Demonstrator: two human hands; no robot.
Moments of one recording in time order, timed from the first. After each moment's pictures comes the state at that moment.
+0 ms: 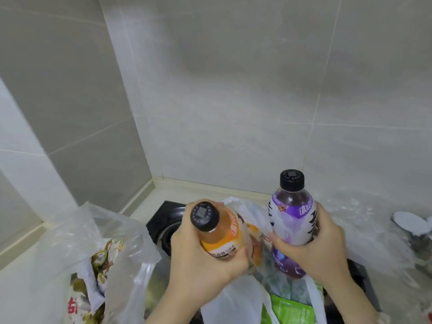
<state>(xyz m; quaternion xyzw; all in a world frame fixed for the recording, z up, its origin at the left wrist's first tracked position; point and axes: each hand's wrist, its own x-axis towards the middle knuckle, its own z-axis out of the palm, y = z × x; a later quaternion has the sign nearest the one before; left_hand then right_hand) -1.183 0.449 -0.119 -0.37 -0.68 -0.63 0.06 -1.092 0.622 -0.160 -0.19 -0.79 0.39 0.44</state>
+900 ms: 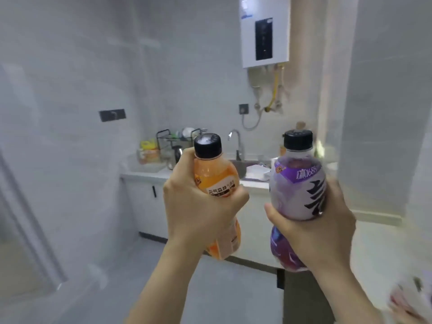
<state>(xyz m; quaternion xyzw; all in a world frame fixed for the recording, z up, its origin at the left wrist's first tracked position) -0.927 0.151 0.003 0.22 -0.73 -0.22 0.61 -1.059 0.238 -0.050 0.38 -0.65 0.64 0.15</state>
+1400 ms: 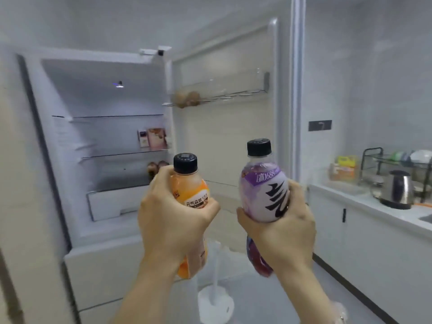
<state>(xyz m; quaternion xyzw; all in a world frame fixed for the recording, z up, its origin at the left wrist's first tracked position) -0.505 0.127 0.011 0.58 -0.50 0.14 0.63 -0.645 0.070 -0.025 0.61 -0.40 0.66 -0.17</state>
